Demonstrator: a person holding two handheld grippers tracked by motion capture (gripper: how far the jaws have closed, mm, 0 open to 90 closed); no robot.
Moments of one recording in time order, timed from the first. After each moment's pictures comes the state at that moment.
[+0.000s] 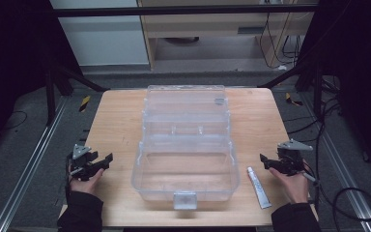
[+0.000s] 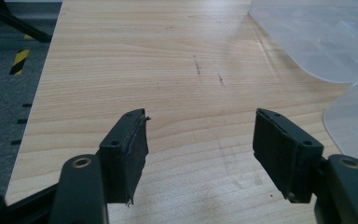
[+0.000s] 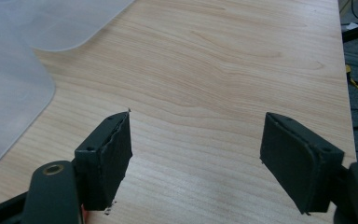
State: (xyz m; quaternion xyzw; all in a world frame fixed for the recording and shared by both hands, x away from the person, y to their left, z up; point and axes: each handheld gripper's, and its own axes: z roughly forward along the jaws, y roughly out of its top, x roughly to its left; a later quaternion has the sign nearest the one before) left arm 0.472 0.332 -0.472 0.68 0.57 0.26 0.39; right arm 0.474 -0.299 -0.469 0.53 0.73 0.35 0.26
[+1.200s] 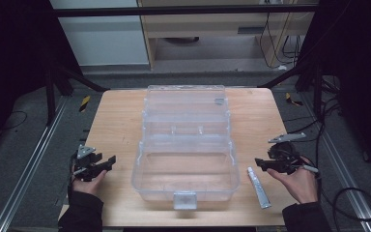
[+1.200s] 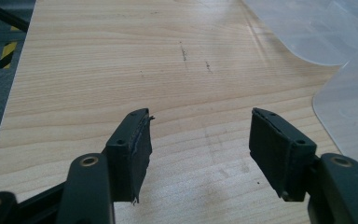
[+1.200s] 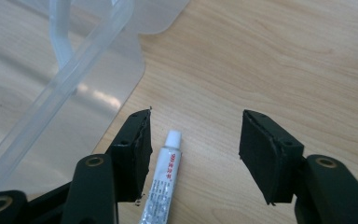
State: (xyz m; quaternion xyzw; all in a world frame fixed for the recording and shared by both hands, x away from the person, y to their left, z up) left arm 0.472 0.324 -0.474 0.70 0.56 0.24 0.37; right arm 0.453 -0.257 -0.396 0.50 0.80 0.28 0.17
